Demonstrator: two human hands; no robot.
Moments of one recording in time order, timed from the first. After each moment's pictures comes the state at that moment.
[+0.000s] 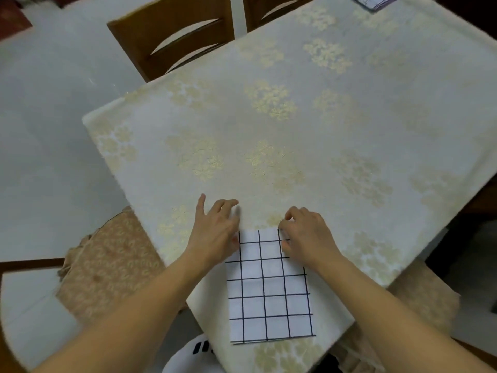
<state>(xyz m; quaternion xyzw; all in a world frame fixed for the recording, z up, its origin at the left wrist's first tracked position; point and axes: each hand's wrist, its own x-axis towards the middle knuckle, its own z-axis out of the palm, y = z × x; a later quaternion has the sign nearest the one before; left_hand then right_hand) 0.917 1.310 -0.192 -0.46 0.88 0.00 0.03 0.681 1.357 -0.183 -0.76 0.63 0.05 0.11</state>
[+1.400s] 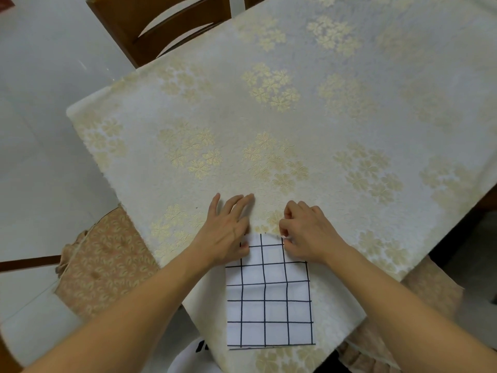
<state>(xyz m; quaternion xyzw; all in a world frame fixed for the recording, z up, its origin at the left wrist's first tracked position) 0.899 1.298 -0.194 -0.39 0.91 0.11 0.11 0.669 1.334 -0.187 -0.78 0.58 0.07 0.20</state>
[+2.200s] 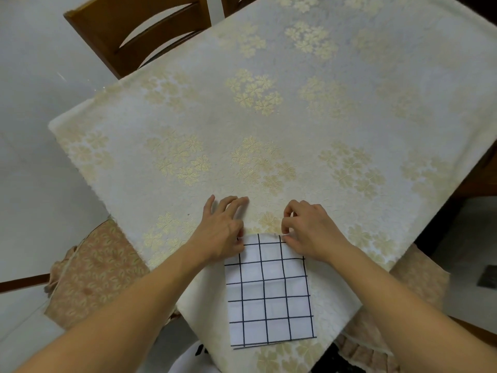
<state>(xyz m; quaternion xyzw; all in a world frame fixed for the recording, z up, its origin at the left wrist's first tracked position) 0.891 1.284 -0.182 -0.39 0.90 0.19 0.12 0.654 1.345 -0.175 -0.77 0.61 0.01 0.19</state>
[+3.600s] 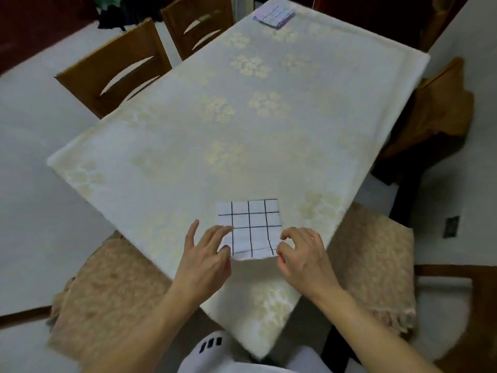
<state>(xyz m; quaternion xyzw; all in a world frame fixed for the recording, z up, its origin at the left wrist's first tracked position) 0.919 1.428 -0.133 -0.31 0.94 -0.02 -0.12 0.692 1.532 -0.142 -0.69 0.70 -0.18 0.00</state>
